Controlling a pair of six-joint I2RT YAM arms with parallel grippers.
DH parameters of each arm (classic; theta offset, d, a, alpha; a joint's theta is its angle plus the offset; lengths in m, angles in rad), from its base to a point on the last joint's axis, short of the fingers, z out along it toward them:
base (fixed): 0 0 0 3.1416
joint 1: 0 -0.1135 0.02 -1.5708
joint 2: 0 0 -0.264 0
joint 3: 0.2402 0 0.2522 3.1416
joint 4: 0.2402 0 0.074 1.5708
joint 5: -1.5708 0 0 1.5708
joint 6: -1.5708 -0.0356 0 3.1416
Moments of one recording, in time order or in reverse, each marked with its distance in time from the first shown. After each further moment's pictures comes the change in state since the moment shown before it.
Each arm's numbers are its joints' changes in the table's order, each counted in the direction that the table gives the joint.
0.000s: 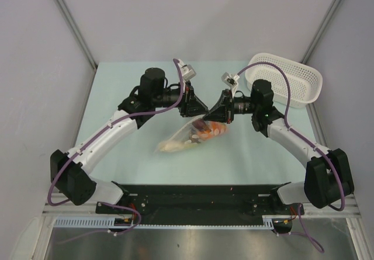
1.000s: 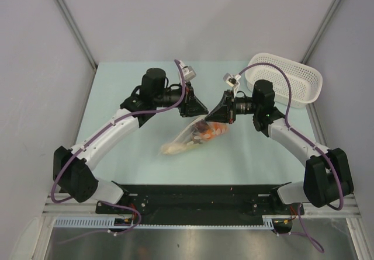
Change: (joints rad) left arm -0.021 -0.028 -0.019 -0.014 -0.042 -0.024; right arm 0.021 -0.005 -0.014 -0.002 0.031 -0.045
